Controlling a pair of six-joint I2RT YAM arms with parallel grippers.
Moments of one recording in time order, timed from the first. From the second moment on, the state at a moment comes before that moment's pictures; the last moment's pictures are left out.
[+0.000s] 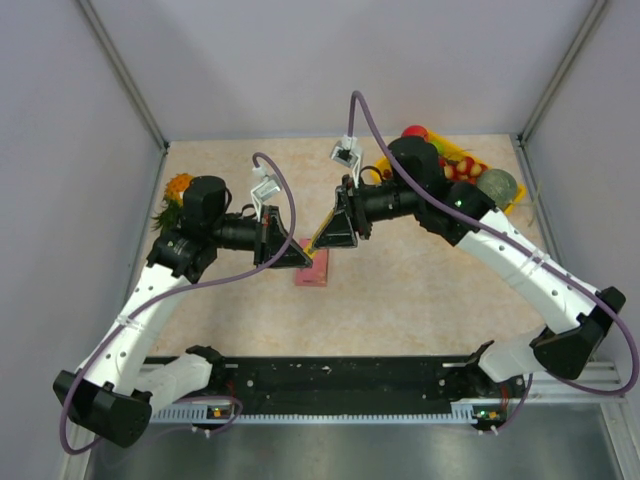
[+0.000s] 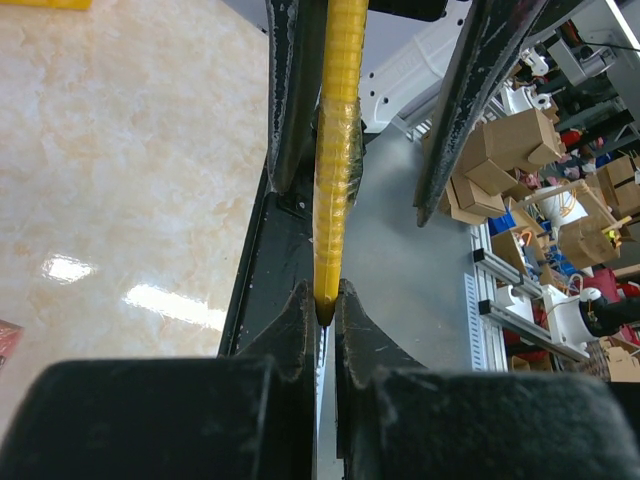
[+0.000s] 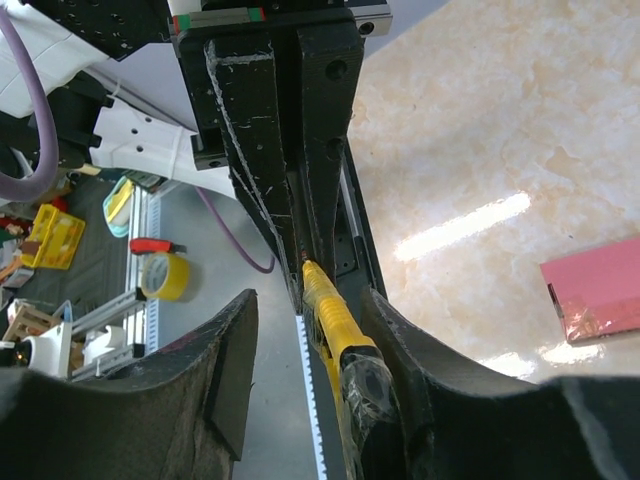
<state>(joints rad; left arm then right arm) -0.38 1.04 1.10 -0.47 1.19 -0.29 0.78 1.40 1.57 -0.57 -0.77 0.32</state>
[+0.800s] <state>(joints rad) -0.38 1.02 1.10 -0.47 1.15 -0.28 0.79 1.40 1.52 -0.50 -0.72 0.36</state>
